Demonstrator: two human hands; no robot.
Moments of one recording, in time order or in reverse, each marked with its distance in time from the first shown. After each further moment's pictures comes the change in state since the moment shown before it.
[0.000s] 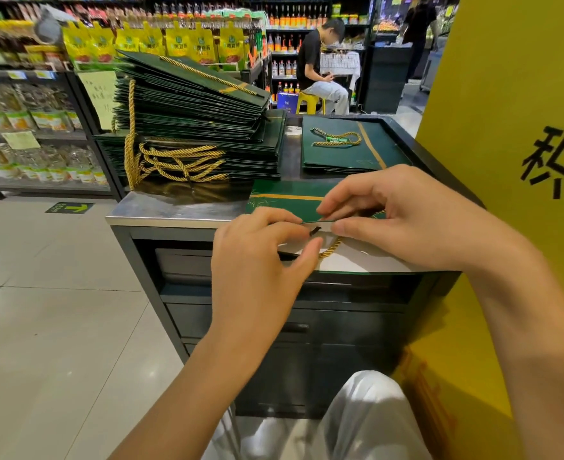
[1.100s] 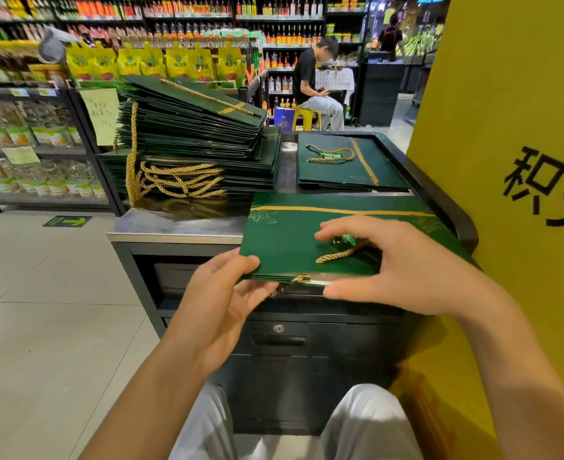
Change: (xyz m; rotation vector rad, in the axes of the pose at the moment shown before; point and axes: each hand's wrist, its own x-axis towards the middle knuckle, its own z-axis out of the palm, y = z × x) left_hand 0.000 -0.011 -0.025 -1.134 -0.089 -1.092; right_hand -0.021 0.011 0.016 -0.085 0.024 0.112
